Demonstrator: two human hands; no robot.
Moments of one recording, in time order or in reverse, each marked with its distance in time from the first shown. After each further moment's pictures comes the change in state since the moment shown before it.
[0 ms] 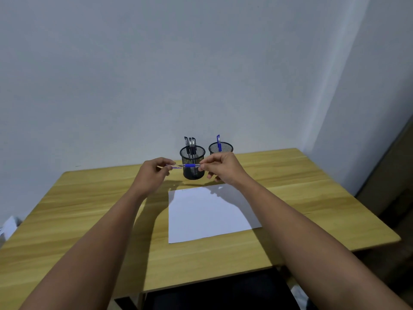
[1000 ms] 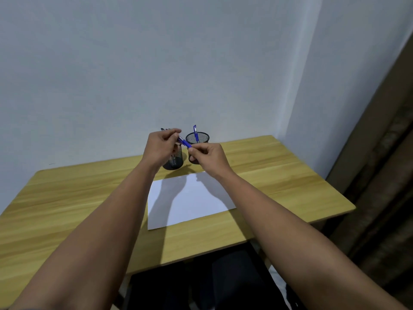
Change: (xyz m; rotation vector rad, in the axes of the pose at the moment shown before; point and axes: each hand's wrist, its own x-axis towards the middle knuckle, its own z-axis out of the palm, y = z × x) left_hand 0.005 0.102 0.061 -0.345 0.020 -0.026; right_hand -0.025 0.009 -0.014 0.016 0.210 -0.162
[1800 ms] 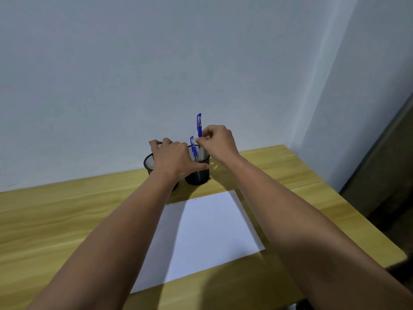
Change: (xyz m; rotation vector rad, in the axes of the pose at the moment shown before) left_hand 0.107 -0.051 0.065 1.386 -0.080 0.179; right_hand 0.144 0.017 -0.029 -0.468 0.083 0.017
